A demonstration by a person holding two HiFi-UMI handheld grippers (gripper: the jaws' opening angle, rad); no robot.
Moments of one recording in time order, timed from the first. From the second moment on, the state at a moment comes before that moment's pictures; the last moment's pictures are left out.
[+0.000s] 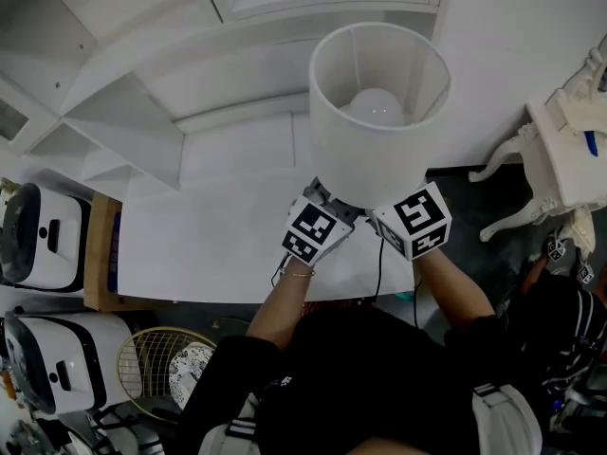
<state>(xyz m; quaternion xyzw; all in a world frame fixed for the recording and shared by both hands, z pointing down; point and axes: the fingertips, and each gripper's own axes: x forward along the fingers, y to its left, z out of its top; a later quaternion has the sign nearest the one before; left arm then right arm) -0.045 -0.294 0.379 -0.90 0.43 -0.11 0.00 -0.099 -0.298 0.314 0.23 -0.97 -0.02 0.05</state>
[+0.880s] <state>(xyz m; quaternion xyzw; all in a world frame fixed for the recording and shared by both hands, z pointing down) -0.032 -0.283 0.375 -0.89 0.43 -0.11 0.00 -0.086 -0.286 0.310 0.23 -0.97 -0.02 0.04</state>
